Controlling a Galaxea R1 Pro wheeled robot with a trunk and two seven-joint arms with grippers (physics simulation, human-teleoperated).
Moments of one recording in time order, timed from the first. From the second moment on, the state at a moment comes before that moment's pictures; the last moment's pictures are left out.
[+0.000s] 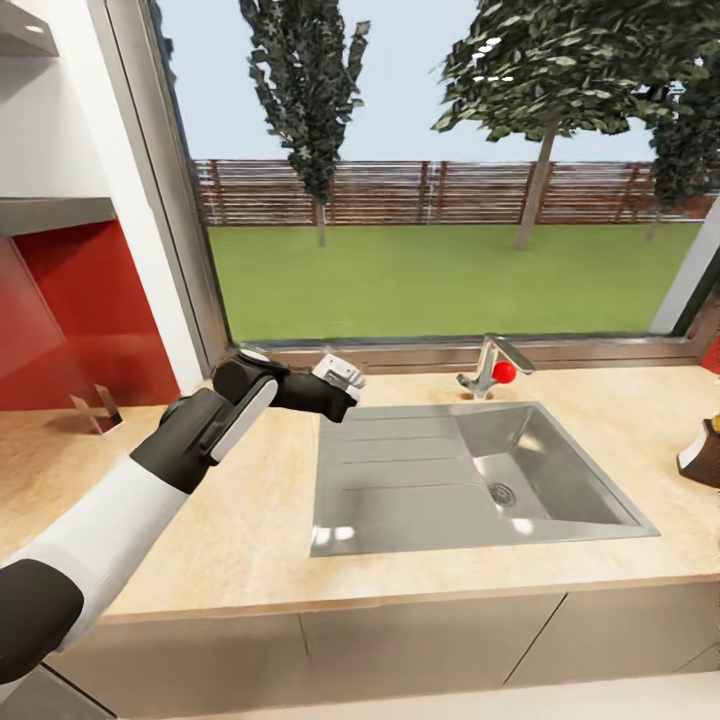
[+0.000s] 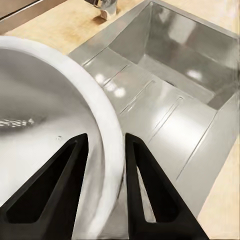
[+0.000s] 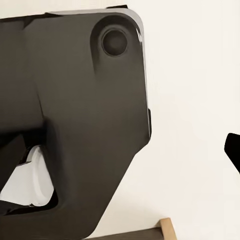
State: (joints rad) left arm -1.12 0.11 -0.60 -1.18 0.36 0.95 -0.46; right arm -0.05 0.01 -0.06 -0.05 -0.06 -0.08 -0.04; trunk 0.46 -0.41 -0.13
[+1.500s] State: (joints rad) left arm -0.53 0.14 -0.66 -1.40 0.19 0.43 -0.55; right arm -0.05 0.01 -0.06 -0.06 -0.06 -0.08 -0.04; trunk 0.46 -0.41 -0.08
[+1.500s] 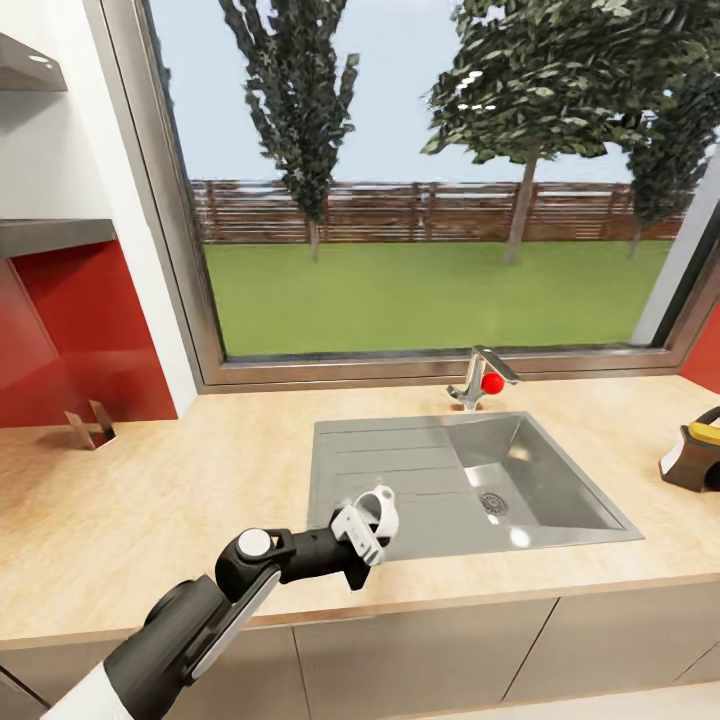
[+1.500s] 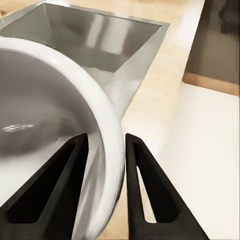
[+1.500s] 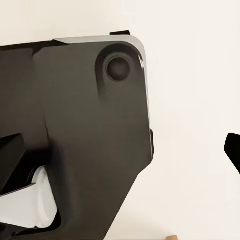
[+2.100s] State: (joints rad) left arm -0.49 0.15 -0.71 -1.39 0.19 0.39 -0.54; right arm -0.05 0.01 -0.06 -0.08 -0.06 -0.08 -0.04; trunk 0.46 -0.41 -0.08
